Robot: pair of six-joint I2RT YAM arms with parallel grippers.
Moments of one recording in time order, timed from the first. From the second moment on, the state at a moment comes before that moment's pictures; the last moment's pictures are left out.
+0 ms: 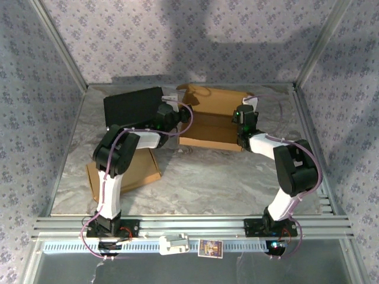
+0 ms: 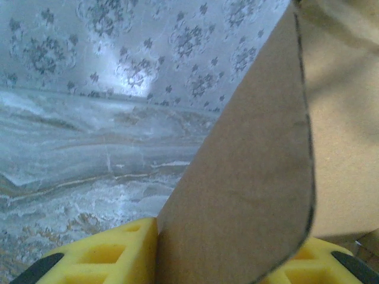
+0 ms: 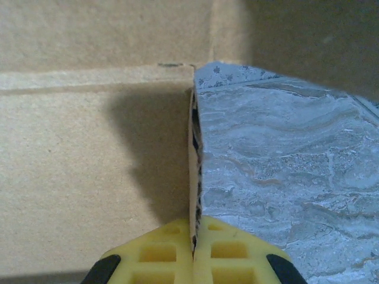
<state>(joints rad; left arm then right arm) -0.53 2.07 1.18 0.70 0.04 -0.49 0.30 1.71 0.90 0.42 0.48 0.22</state>
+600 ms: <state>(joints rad) -0.53 2.07 1.33 0.40 0.04 -0.52 0.30 1.72 0.93 0.36 0.48 0.25</state>
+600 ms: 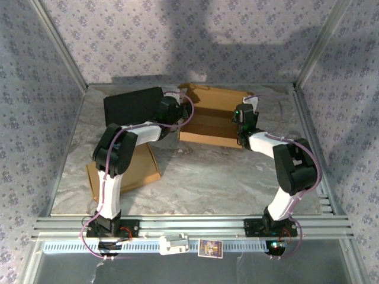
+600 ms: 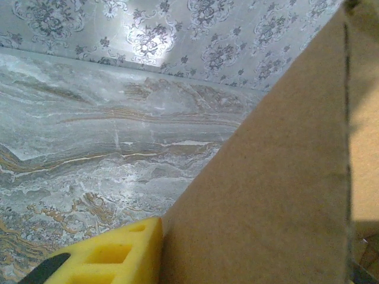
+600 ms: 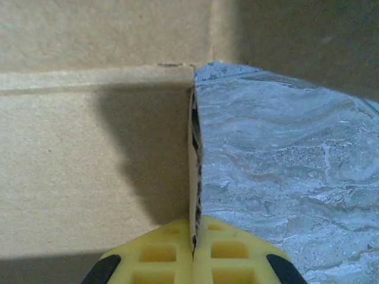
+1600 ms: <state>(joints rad) -0.50 2.08 1.68 -0.14 0.11 -0.52 0.26 1.71 1.02 0.22 0.40 0.28</state>
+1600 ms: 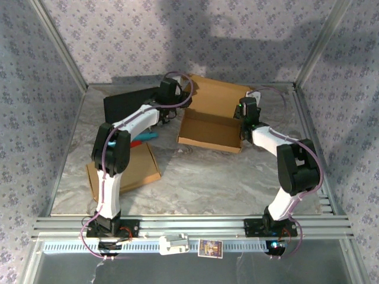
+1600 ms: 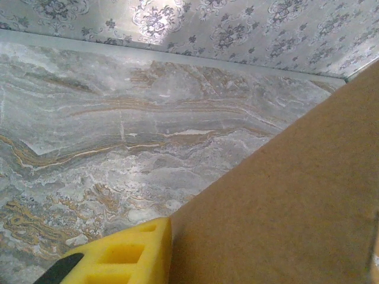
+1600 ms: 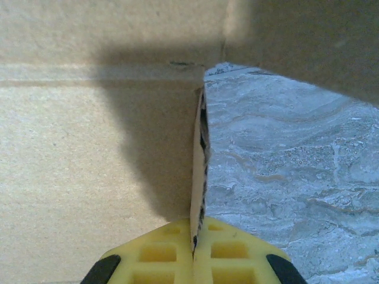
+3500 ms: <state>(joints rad) -0.63 2.07 1.16 0.55 -0.13 -0.54 0.33 1.55 1.03 -0.29 0.37 0.88</state>
